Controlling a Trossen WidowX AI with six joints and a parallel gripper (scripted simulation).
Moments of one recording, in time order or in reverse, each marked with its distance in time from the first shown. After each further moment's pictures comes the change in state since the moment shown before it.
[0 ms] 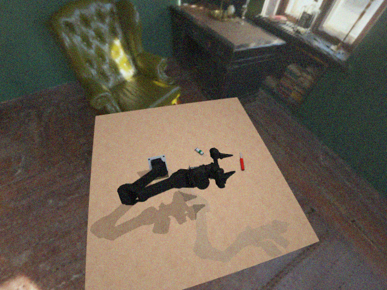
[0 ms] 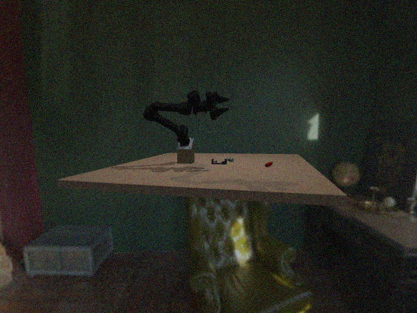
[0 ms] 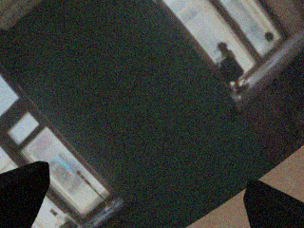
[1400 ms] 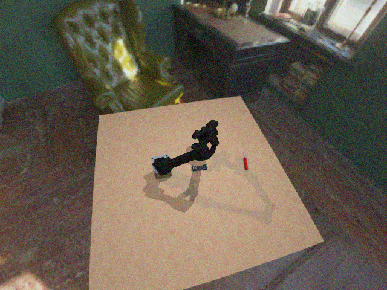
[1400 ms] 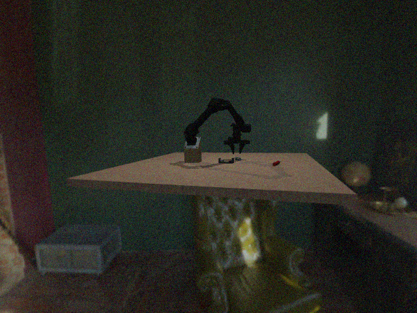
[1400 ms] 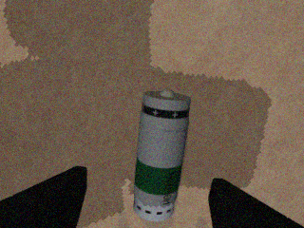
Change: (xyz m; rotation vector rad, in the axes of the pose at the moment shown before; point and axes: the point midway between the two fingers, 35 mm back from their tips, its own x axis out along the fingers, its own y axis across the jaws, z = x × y) arm -0.020 0.013 -0.437 -2.029 1.731 1.347
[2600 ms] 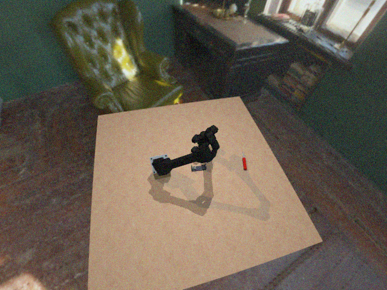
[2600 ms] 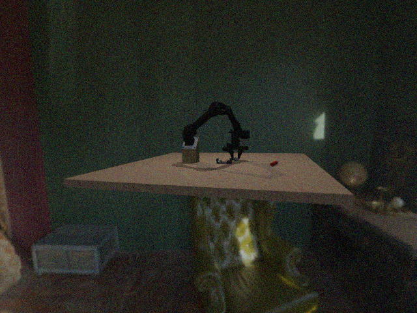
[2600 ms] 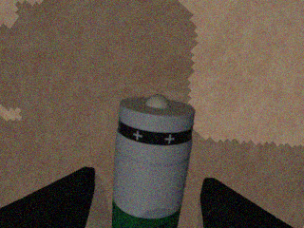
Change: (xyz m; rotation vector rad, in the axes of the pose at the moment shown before) arm 0.045 -0.005 -0.004 -0.004 0.010 -0.010
